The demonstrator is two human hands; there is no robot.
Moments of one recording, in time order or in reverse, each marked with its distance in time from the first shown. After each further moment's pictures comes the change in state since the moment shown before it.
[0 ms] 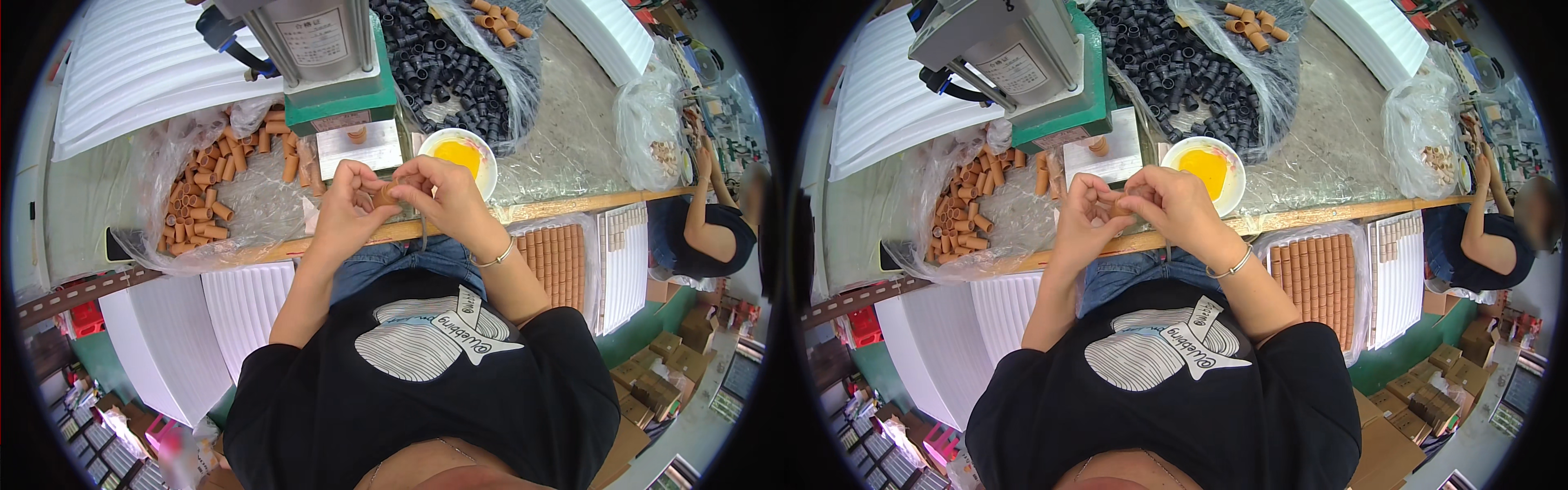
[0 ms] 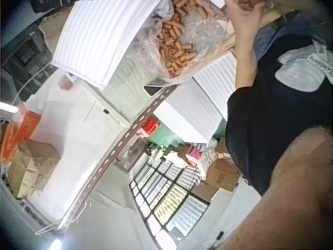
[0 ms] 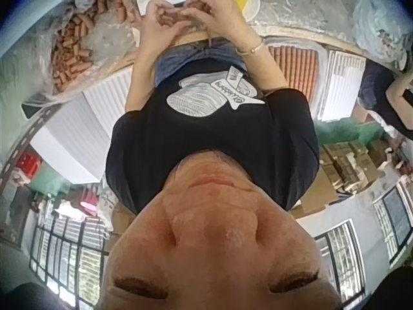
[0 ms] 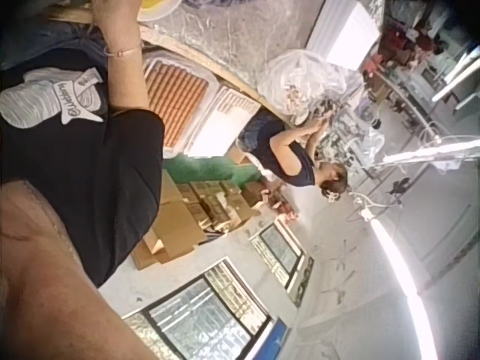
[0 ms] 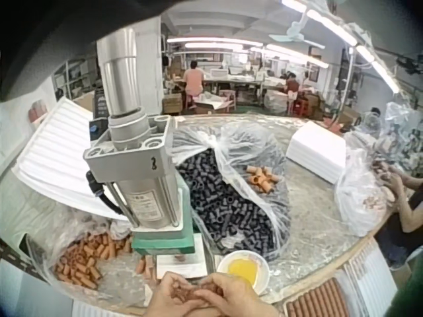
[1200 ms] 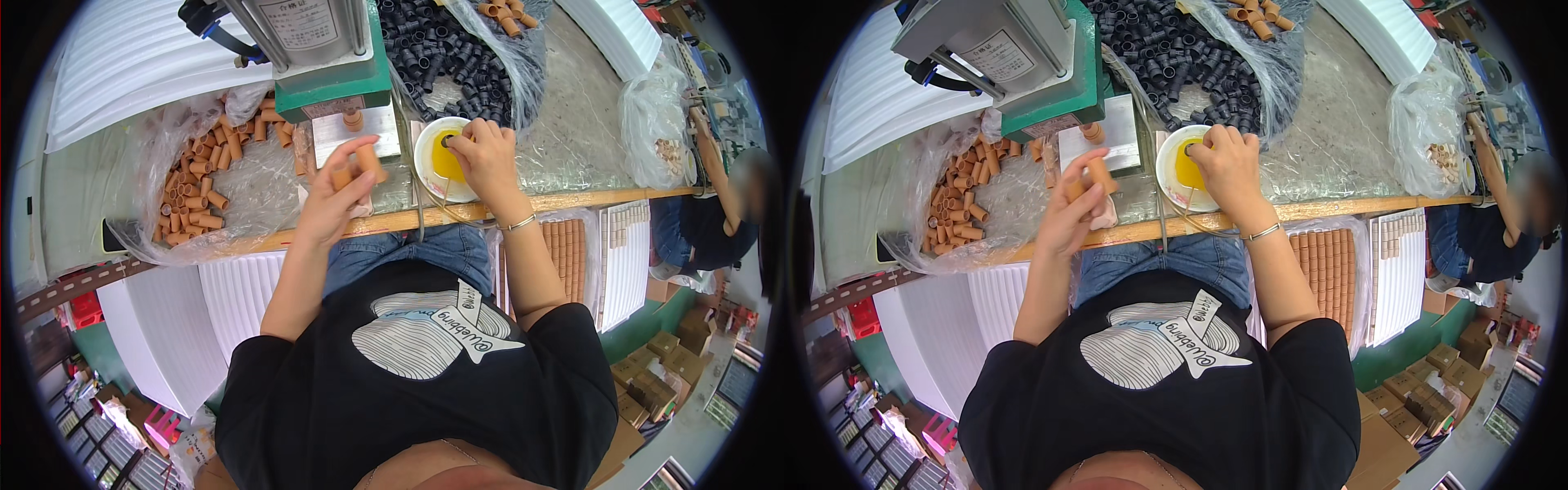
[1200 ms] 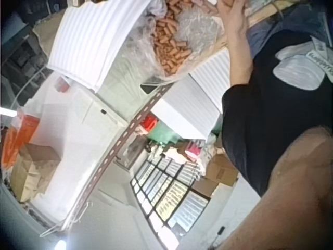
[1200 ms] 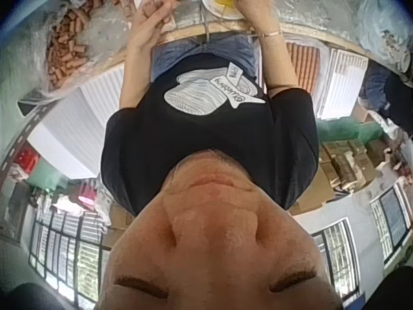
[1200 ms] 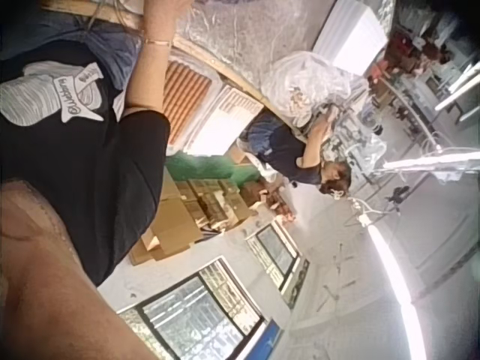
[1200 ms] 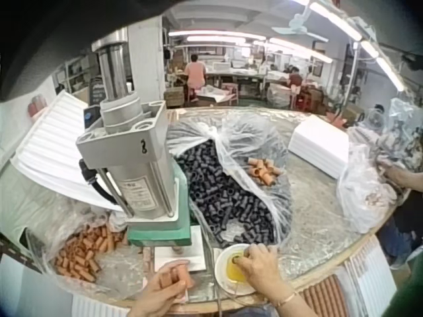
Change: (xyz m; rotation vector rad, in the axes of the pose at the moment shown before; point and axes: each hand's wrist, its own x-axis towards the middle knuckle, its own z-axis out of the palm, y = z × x) left_hand 0.003 0.009 -0.011 -0.472 -0.053 -0.063; right_hand 0.002 0.070 -0.046 -0.921 0.293 -0.301
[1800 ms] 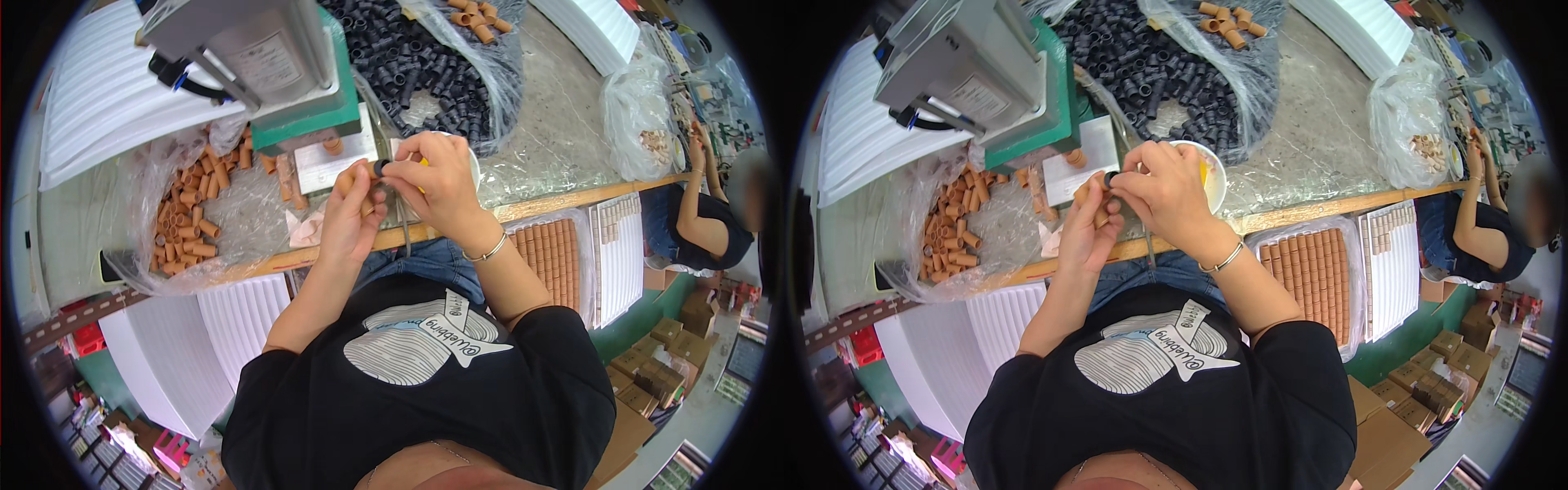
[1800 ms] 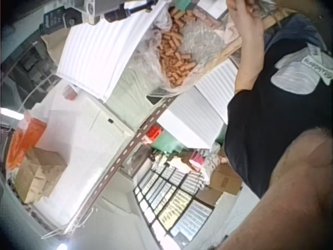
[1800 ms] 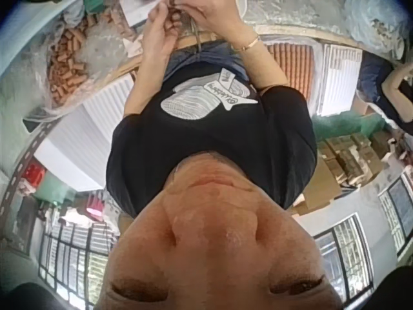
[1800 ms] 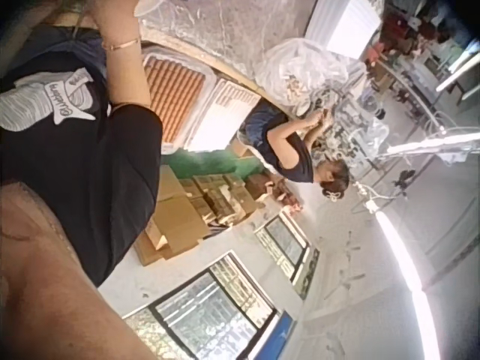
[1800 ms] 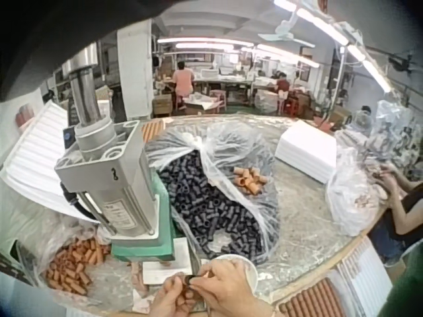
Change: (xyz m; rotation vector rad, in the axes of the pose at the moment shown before) left_hand 0.021 -0.026 0.045 -0.536 0.284 -0.223; right_hand 0.032 -0.051 -0.026 0.321 0.202 -0.067
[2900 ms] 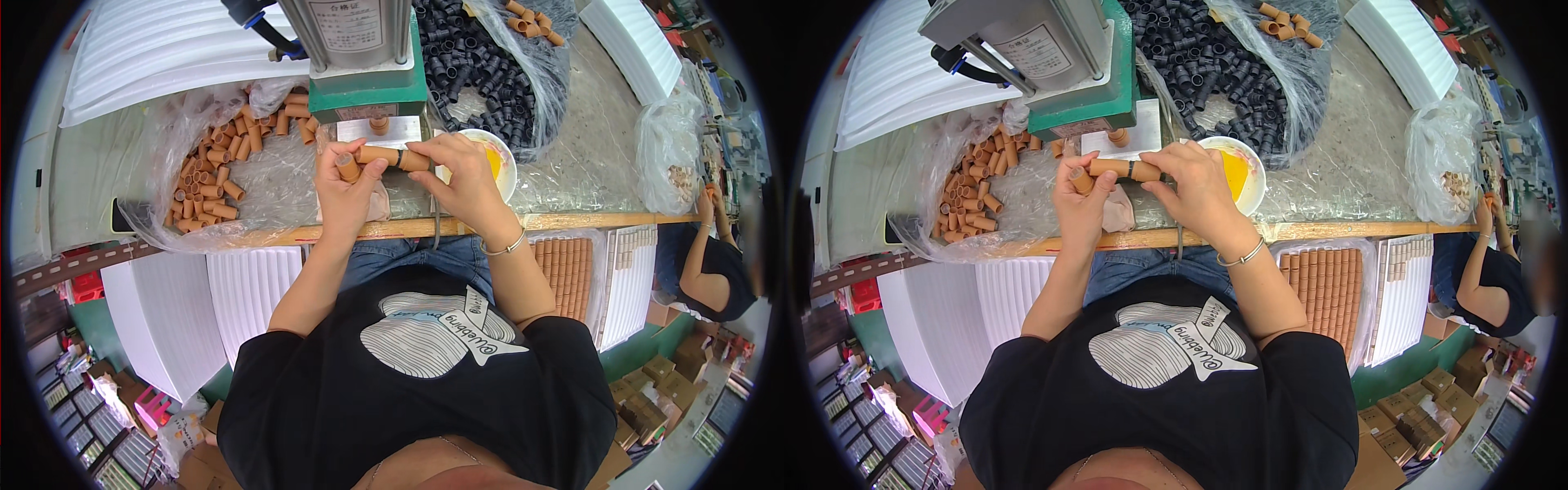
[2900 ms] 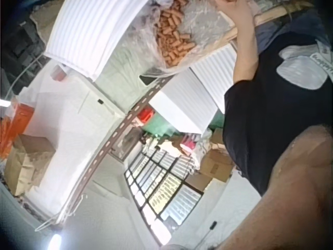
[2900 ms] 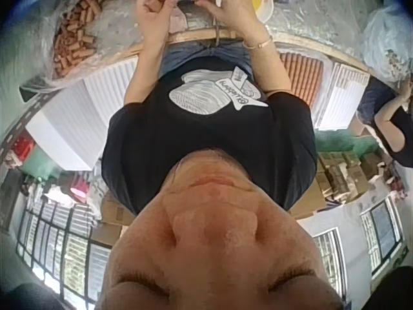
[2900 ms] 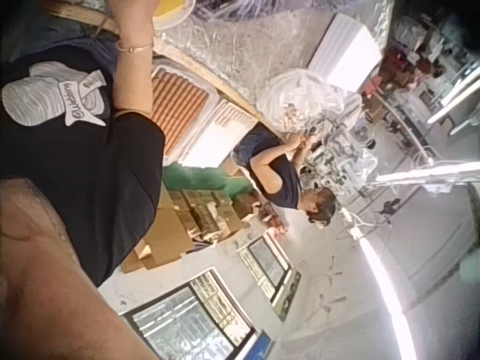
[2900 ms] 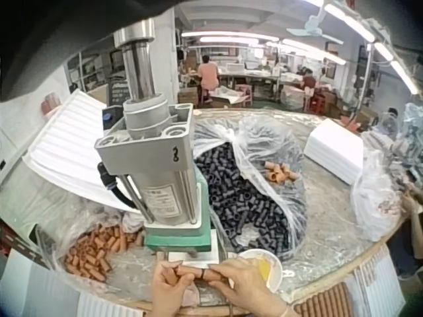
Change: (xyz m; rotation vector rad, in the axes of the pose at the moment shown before) left_hand -0.001 0.024 -0.036 0.583 0.106 0.676; right_hand 0.000 -0.002 0.024 0.307 -0.217 0.102
